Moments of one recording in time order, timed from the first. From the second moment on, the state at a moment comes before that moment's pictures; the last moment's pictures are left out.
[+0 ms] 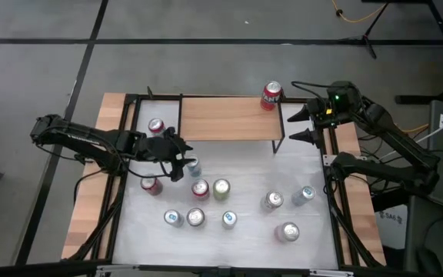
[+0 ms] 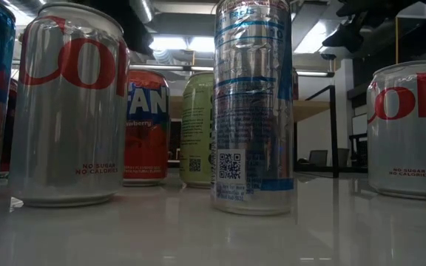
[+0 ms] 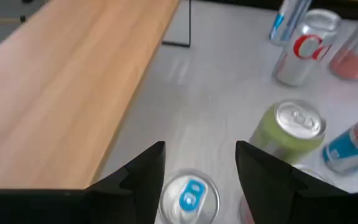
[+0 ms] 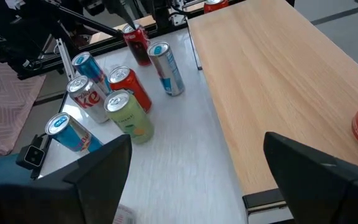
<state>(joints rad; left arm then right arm) -0.14 1.09 0.87 -0.44 -0.36 -0.28 -0.72 0.83 1.00 -0.81 -0.71 -0.16</state>
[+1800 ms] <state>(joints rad) -0.14 1.21 0.87 -0.53 -0.39 -0.29 -0.72 0.83 1.00 -0.82 -0.71 -0.16</state>
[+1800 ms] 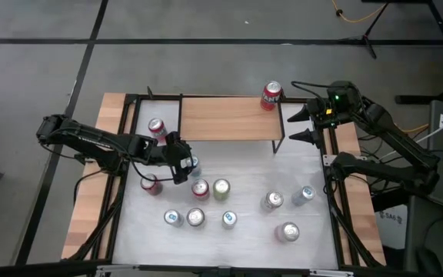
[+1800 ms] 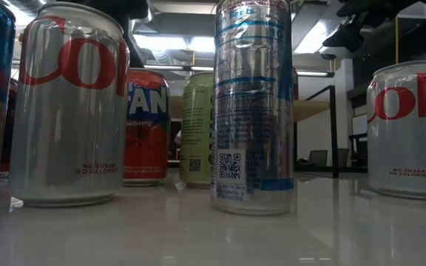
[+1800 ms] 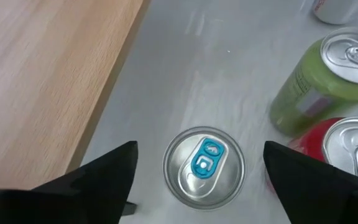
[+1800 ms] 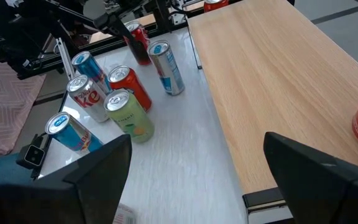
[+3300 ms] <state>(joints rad) -0.14 1.40 0.86 -0.49 -0.43 -0.39 -0.72 0.83 1.00 -0.82 -0.71 -0.16</state>
